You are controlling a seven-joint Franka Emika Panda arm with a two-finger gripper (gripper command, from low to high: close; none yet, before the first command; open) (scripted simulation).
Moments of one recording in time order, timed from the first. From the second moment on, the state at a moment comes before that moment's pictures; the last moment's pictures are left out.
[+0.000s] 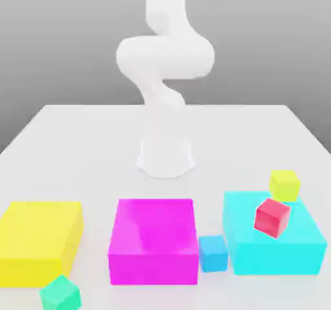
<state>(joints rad) 0.04 -0.72 -0.06 -2.30 0.02 2.32 0.70</state>
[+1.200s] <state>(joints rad) 0.08 0.40 -0.40 -2.30 0.35 2.65 -0.73</state>
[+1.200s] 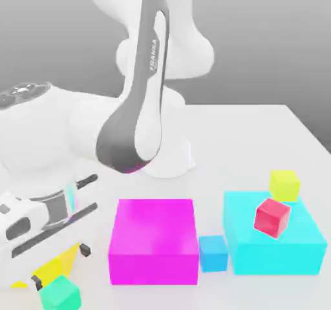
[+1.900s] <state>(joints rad) 0.20 0.26 -0.38 -2.41 0.26 2.61 -0.59</state>
